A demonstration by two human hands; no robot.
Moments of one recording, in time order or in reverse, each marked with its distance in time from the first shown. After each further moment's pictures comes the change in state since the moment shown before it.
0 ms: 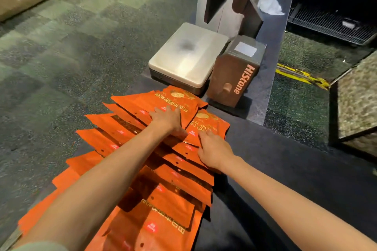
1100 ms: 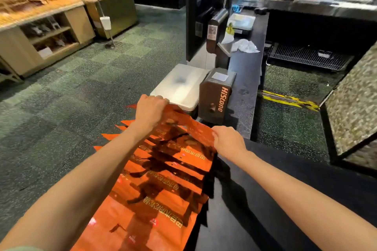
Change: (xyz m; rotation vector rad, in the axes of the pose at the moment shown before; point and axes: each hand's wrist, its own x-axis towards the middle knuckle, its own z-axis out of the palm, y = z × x) left_hand -0.097 -0.032 -0.073 0.192 0.930 0.288; right_hand -0.080 0.018 -0.083 0.102 0.369 0.027
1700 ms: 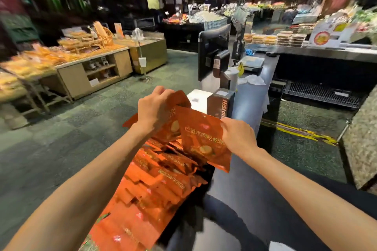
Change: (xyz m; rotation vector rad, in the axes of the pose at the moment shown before) left_hand -0.175 0.081 -0.203 -0.172 0.434 -0.203; right_hand -0.190 -0.018 -0.100 0.014 0.351 -0.234
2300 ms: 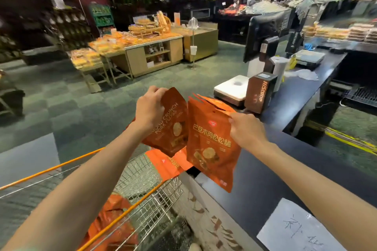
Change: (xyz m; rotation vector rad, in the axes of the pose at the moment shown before) left_hand -0.209 0.004 -0.150 0.074 0.019 -0.344; right_hand -0.166 -0.069 -0.037 0.008 -0.096 -0.250
